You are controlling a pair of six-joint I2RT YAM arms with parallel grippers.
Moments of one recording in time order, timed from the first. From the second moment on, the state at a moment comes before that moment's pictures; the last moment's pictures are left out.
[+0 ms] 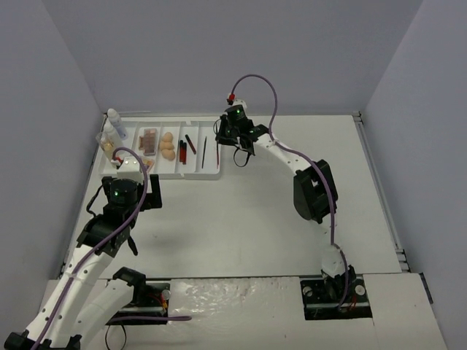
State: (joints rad) left arm -0.32 0.71 0.77 -0.58 -0.37 -0.16; right arm 0.58 2.21 1.91 -0.30 0.02 0.56
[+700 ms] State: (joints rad) left arm -0.32 0.68 0.77 -0.59 -0.40 -0.17; right arm 0.60 2.42 2.04 -0.24 -0.01 0.63
